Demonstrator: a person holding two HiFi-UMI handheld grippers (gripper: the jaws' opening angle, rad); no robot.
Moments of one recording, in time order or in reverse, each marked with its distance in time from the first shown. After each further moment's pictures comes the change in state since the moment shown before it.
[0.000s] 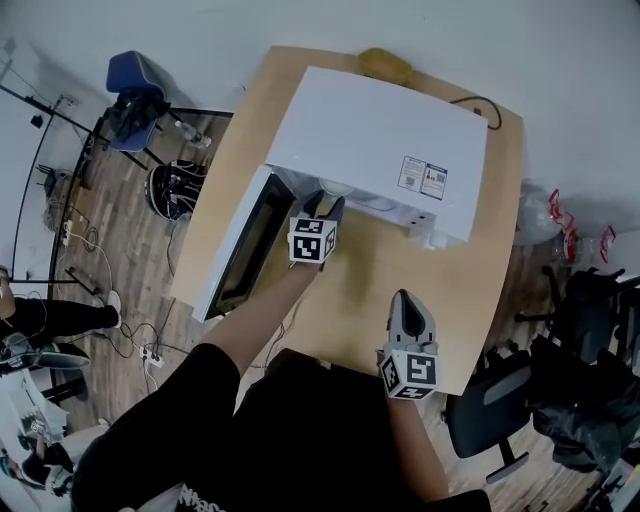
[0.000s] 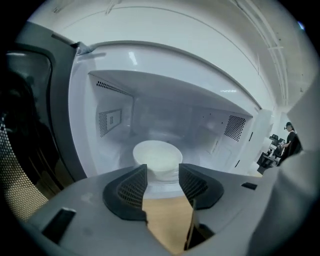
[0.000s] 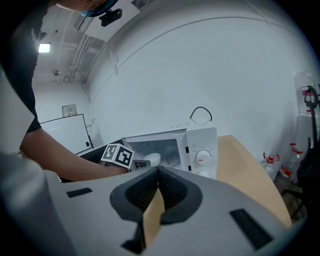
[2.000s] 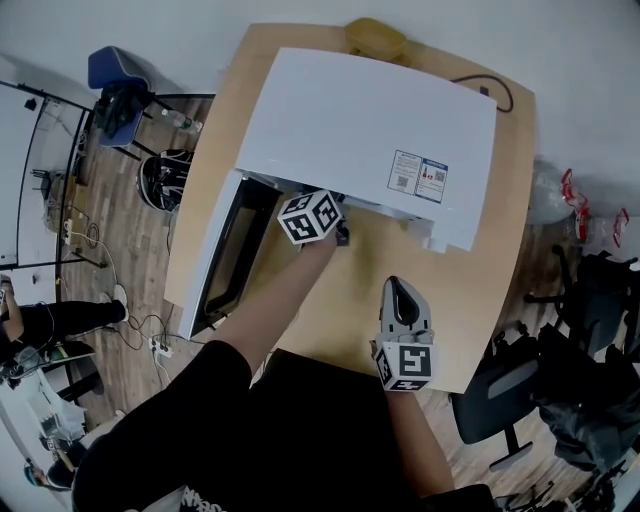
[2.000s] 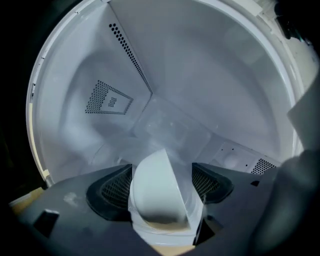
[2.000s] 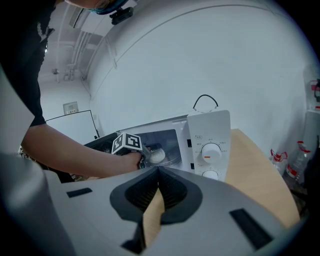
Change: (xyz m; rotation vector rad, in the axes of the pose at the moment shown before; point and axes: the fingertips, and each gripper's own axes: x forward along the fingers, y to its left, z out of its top) left arm 0.061 0.002 0.037 -0.433 -0.195 -0.002; right arm 0.051 -0.014 -0.010 -0.002 0.065 0.044
